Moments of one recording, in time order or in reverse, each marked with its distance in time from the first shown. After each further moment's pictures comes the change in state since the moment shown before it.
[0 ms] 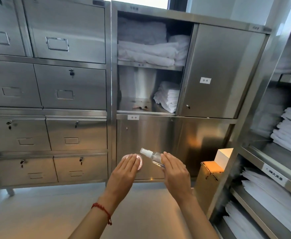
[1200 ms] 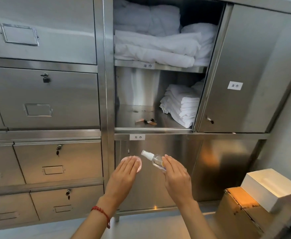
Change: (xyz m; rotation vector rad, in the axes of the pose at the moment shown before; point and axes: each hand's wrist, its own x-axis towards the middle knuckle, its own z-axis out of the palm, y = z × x) left_hand 0.192 -0.220 0.202 -0.072 0.028 0.046; right_hand 0.197 0.076 0.266 0.007 -0.002 0.043
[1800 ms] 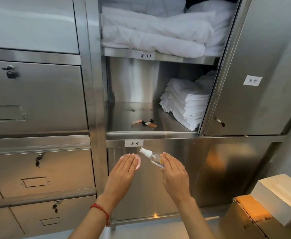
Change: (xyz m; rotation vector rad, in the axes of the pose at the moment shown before) left_hand 0.076 -0.073 0.098 0.007 -0.046 -0.037; right_hand 0.068 0.056 0.117 0.015 -0.037 0.039
